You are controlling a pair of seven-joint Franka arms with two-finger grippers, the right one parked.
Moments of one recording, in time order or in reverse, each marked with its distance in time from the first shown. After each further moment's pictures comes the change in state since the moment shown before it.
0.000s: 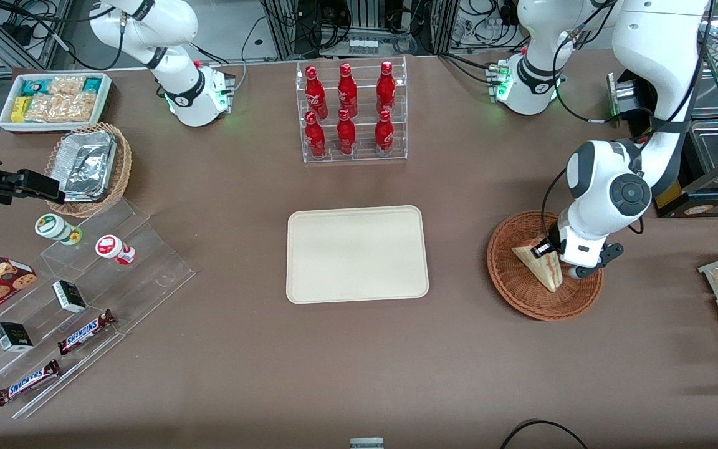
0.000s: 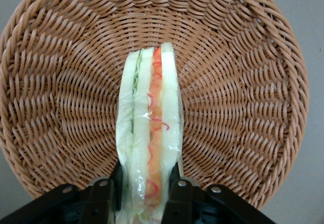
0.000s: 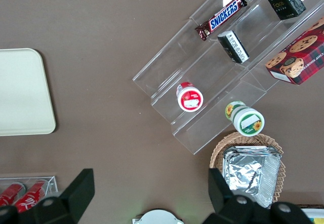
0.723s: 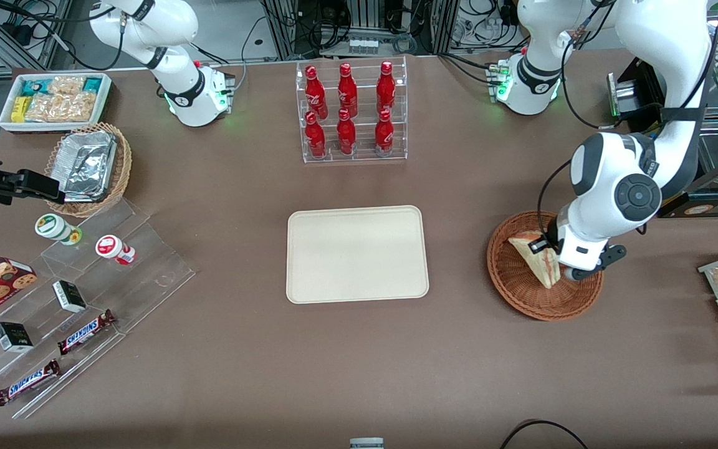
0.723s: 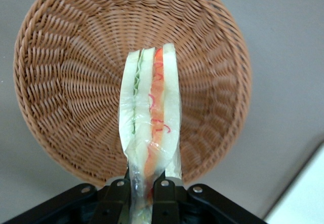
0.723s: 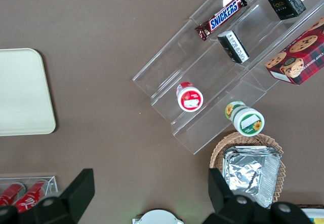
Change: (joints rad) arm -0.050 -0.031 -0.029 0.202 0.002 -0.334 0.004
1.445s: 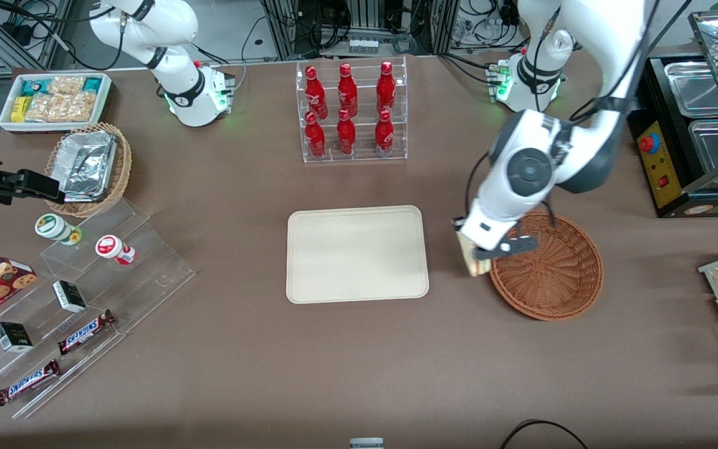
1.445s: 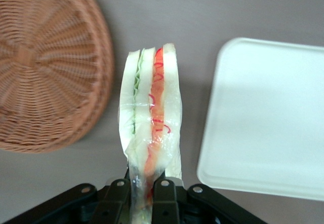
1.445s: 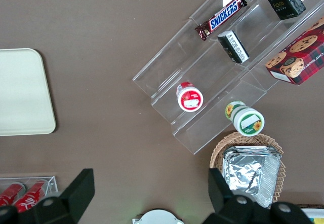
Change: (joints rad) arm -0.301 0.056 -0.009 0.132 0.000 -0.054 -0.004
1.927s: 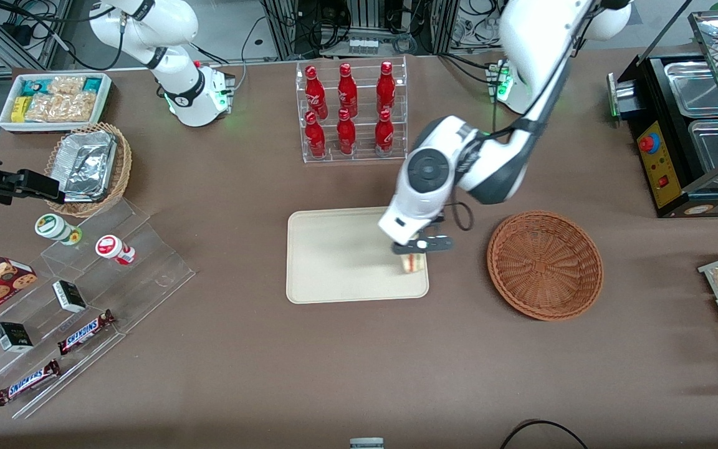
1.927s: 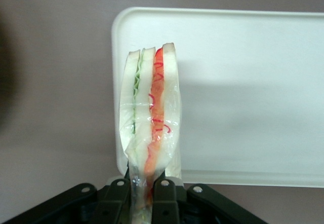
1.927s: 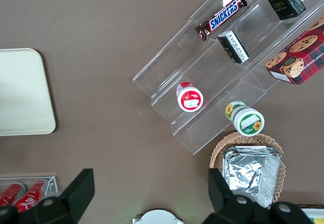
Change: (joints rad) arm -0.197 0.212 0.000 0.235 0.000 0.000 -0.137
